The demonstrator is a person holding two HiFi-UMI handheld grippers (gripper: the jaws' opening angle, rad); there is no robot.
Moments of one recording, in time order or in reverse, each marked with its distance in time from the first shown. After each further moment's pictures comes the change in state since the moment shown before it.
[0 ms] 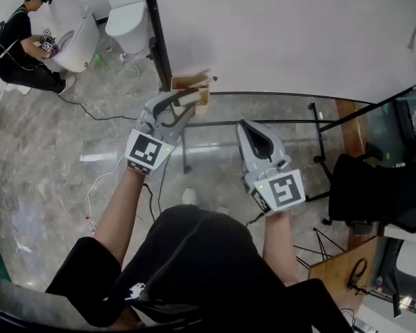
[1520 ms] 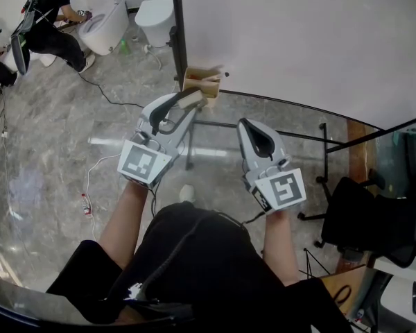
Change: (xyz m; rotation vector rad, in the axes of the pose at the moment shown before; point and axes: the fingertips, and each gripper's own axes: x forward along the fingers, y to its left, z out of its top) left arm -0.059 -0.030 0.064 -0.159 -0.113 0.249; right arm -0.020 0.010 0.011 -0.004 -0.045 0.175
